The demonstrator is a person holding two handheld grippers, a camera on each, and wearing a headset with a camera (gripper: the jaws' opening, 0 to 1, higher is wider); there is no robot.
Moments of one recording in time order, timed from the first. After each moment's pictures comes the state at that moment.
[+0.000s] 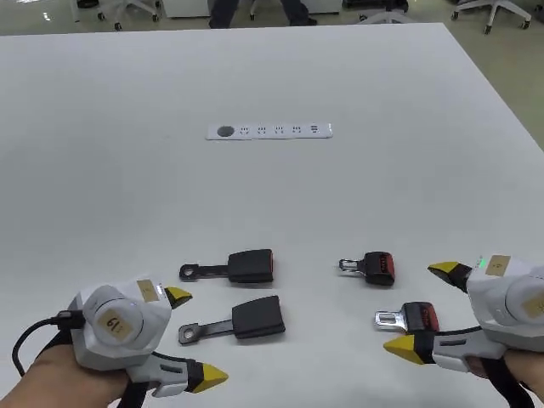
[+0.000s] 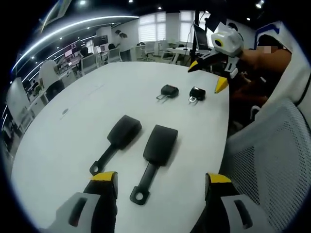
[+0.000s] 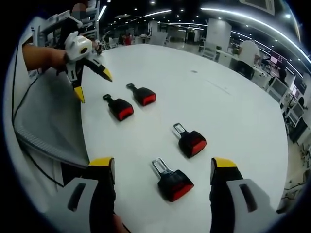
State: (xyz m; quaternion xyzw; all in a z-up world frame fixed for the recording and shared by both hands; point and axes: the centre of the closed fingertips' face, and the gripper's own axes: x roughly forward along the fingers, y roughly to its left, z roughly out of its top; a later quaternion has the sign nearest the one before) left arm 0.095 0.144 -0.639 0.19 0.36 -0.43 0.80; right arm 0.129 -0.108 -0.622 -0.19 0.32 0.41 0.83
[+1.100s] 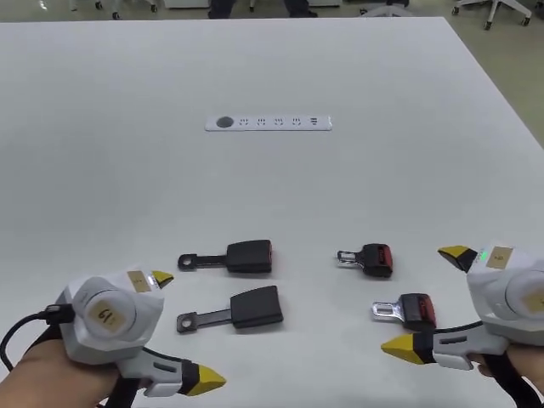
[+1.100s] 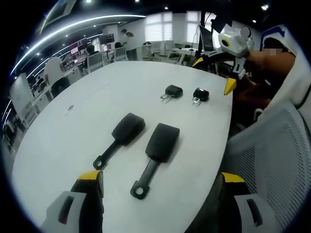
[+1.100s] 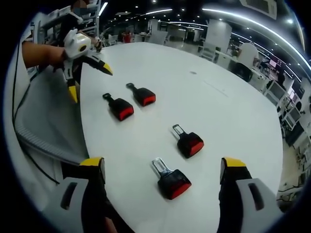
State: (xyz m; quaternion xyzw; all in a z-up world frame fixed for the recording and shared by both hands) left arm 0.091 0.152 -0.636 0.19 0.36 -0.41 0.82; right arm 0.123 -0.107 -0.610 -0.21 0.31 0.40 0.83
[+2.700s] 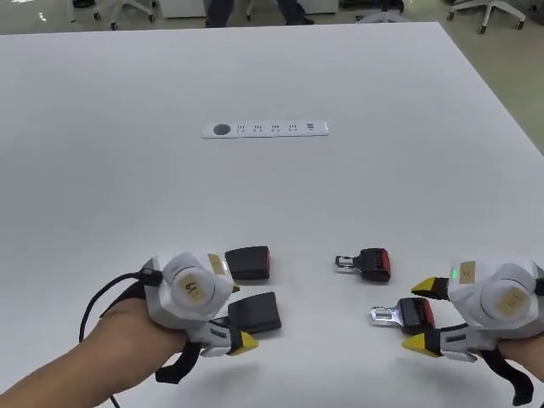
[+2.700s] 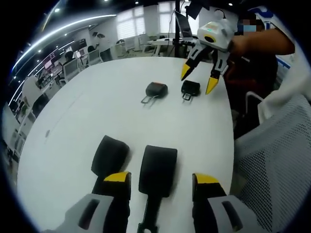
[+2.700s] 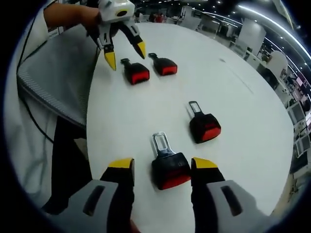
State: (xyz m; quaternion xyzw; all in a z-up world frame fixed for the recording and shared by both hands) left arm 0.127 0.087 -0.660 0.26 0.36 -0.49 0.75; right arm 0.127 -0.131 -0.677 -0.31 0.35 0.49 0.74
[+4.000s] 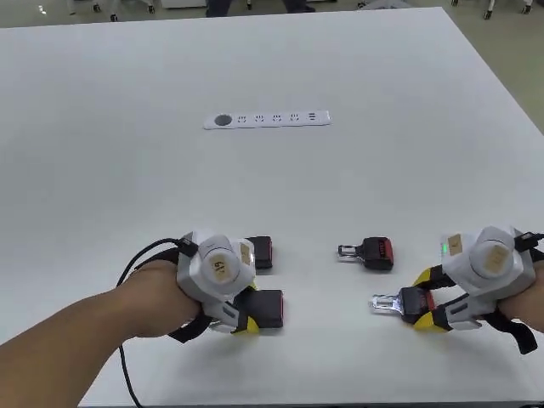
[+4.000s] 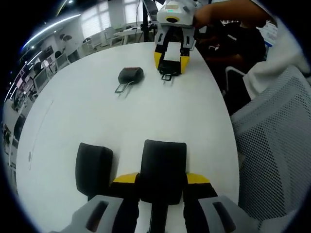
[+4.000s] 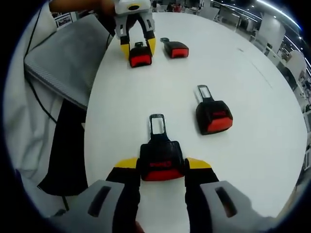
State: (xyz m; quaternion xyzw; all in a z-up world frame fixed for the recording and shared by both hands) left arm 0.125 0.080 -0.692 0.33 0.38 -0.57 0.65; right arm 0.129 -0.141 -0.697 -0.32 0.39 0.54 0.67
